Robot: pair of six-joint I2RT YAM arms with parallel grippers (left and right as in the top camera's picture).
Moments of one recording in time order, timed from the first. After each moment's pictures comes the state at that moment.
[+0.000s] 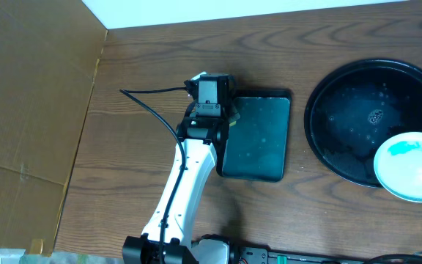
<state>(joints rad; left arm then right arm) -0.09 1.36 1.04 -0.62 -0.32 -0.51 -0.55 1.52 1.29 -0.67 -0.20 -0.14</state>
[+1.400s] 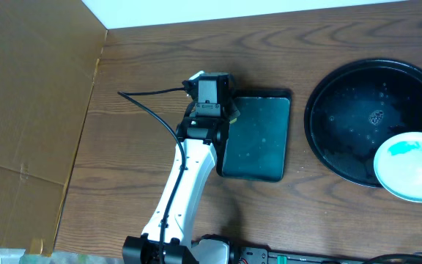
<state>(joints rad) -0.09 1.36 1.04 -0.60 -0.32 -0.57 -0.35 1.44 0.96 -0.78 -0.19 0.40</state>
